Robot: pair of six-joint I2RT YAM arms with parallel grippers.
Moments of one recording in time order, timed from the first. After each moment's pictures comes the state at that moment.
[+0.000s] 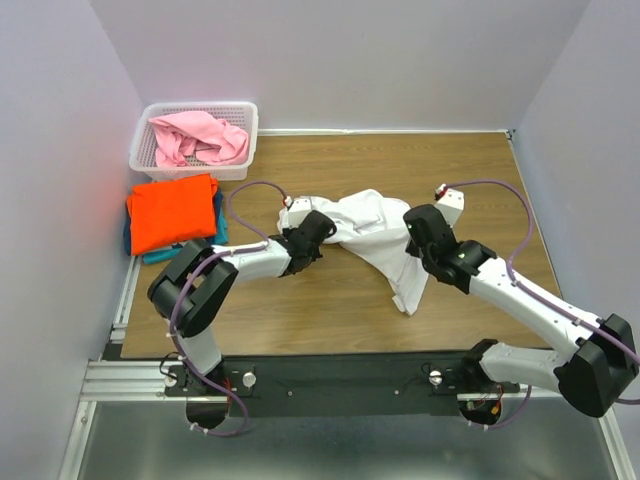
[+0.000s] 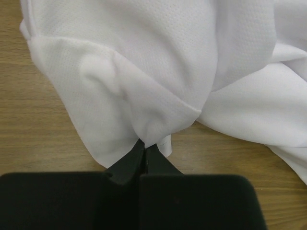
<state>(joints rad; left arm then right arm) -0.73 1.73 0.92 -0.08 -0.46 -0.72 0.65 1.16 0.85 -0.47 0.62 0.71</state>
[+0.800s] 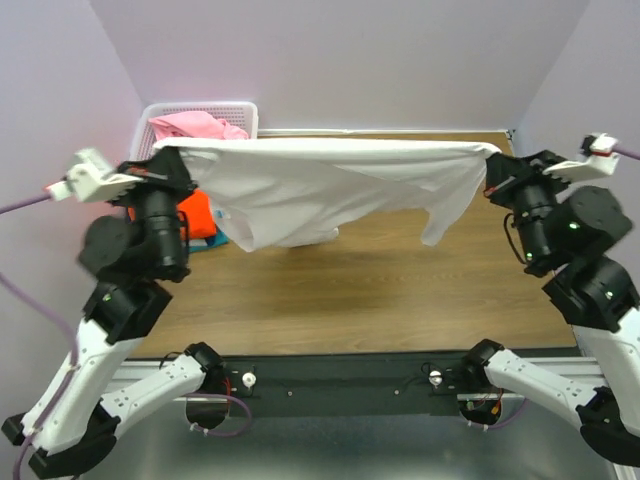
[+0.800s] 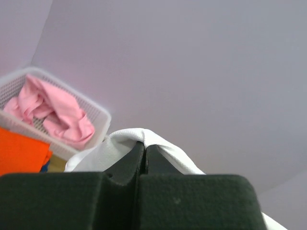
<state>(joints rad) -0.68 0.79 1.26 -0.12 -0.90 -0.40 0.63 0.86 1.38 -0.47 0.67 0.44</state>
